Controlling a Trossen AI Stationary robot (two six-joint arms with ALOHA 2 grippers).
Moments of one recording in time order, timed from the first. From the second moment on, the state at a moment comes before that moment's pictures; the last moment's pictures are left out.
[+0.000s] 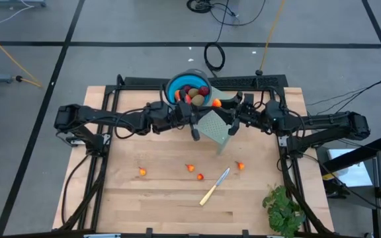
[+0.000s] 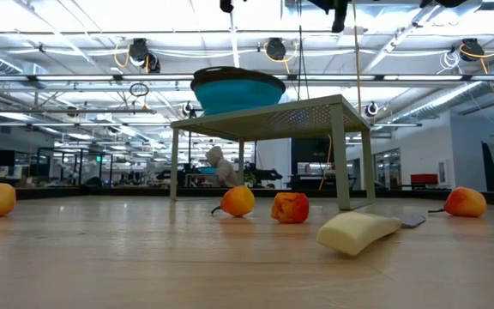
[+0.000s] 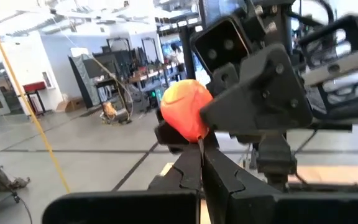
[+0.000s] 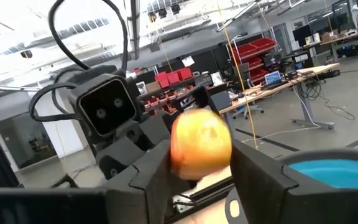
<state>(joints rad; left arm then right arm) 0.01 1.58 1.22 0.47 -0.27 0.22 -0.08 1.11 0.79 0.56 0.18 0.33</state>
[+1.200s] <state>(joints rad) 0.05 1.51 1.22 0.30 -0.44 0.27 -0.08 1.11 0.79 0.51 0.21 0.32</state>
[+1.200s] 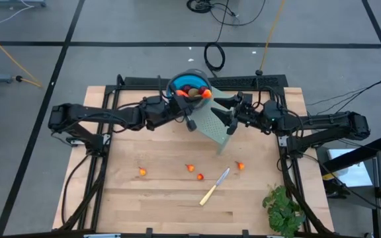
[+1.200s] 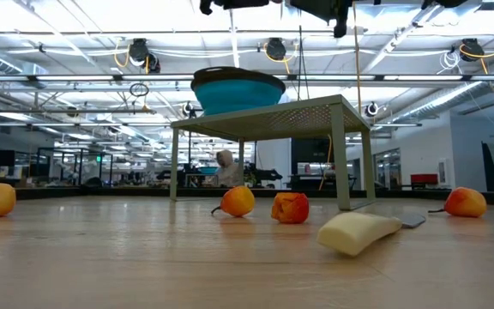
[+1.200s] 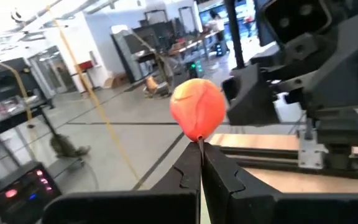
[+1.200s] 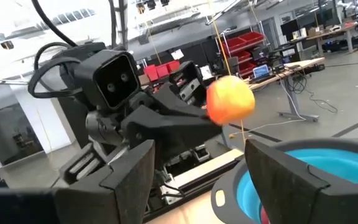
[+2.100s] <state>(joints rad) 0.23 1.39 1.22 -0.13 -0.38 0.05 -0.08 1.11 0.77 0.38 0.18 0.24</state>
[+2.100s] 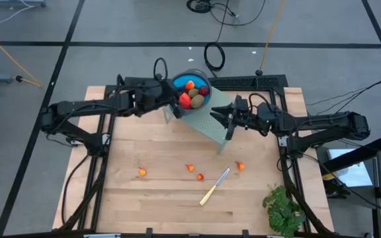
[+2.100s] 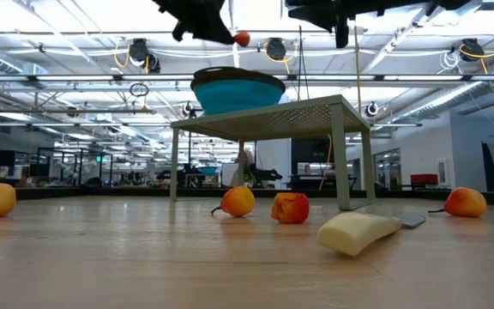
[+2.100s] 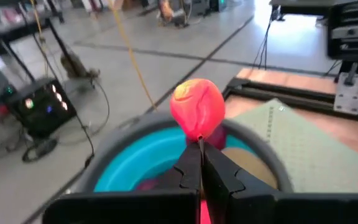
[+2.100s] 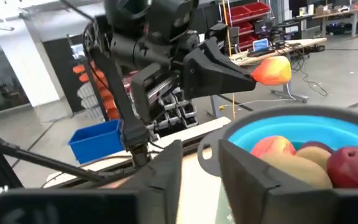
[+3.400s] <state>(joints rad) 0.42 1.41 1.46 -0.61 -0.13 -0.10 -0.14 0.68 0.45 0.38 0.00 0.13</state>
